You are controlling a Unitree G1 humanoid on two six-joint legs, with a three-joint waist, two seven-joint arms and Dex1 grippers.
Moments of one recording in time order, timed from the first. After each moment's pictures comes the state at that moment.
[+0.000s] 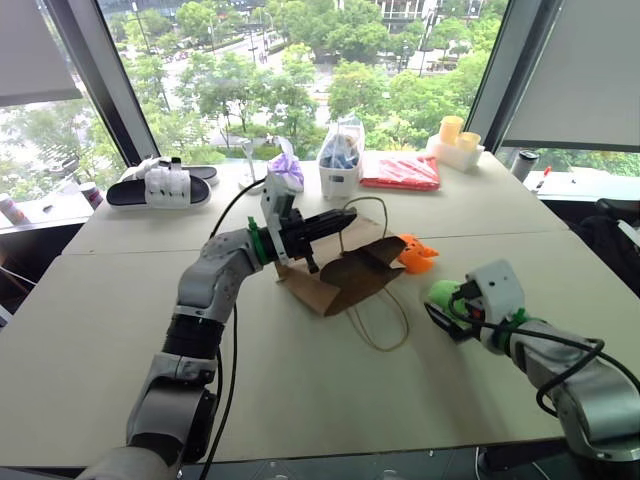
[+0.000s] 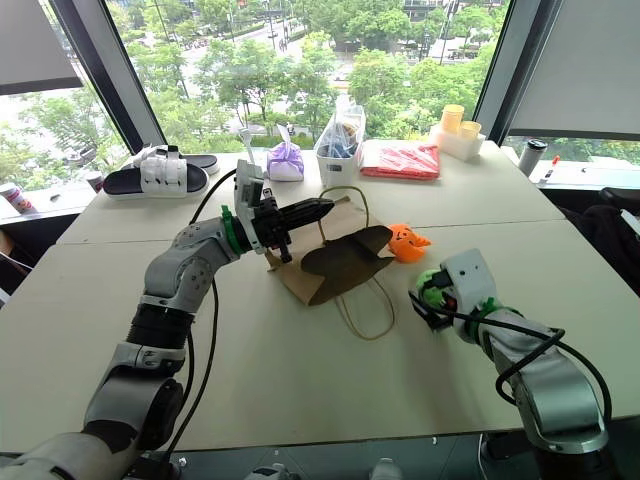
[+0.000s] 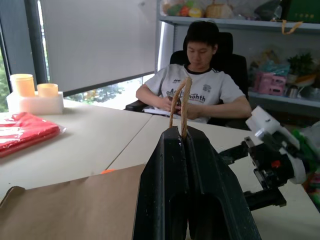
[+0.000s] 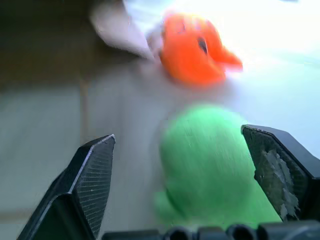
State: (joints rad) left arm -0.85 0.24 0.02 0.22 -0.49 0.38 -1.00; right arm -0.14 -0.61 -0.13 -0.46 0.20 0.97 0.32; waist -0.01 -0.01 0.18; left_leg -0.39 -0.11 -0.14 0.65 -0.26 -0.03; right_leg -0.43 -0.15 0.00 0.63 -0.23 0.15
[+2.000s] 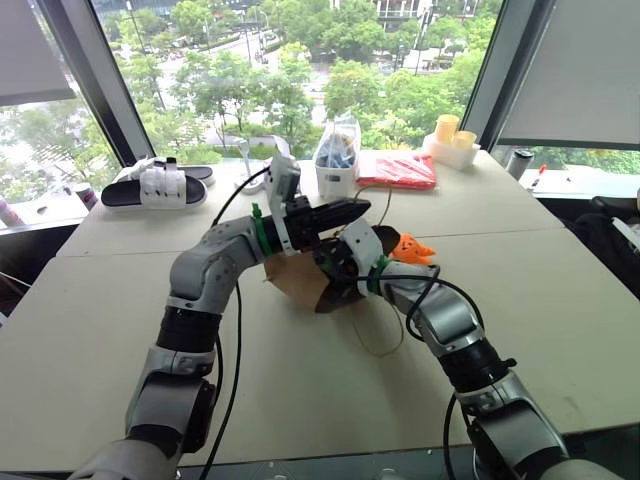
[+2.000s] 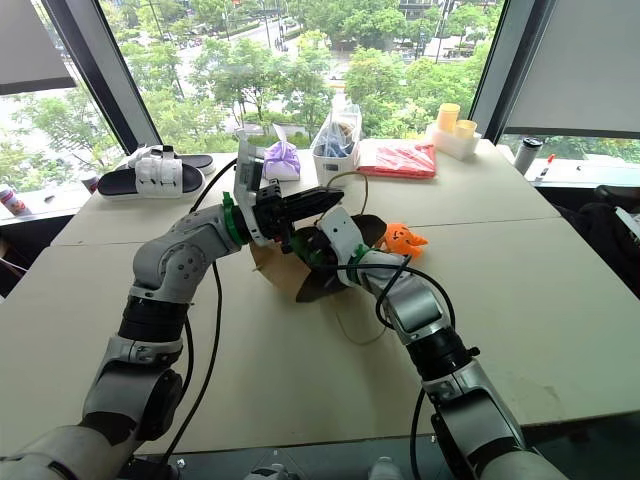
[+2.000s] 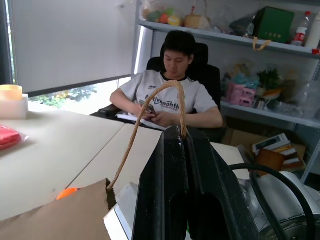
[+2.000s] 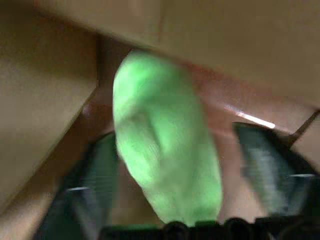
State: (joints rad) left arm -0.89 0.25 0.02 0.10 -0.62 0.59 -0.94; right arm -0.74 -0.31 0.27 0.05 0.12 0.64 0.49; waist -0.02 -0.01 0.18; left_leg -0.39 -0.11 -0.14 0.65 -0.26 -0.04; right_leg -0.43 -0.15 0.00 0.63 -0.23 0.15
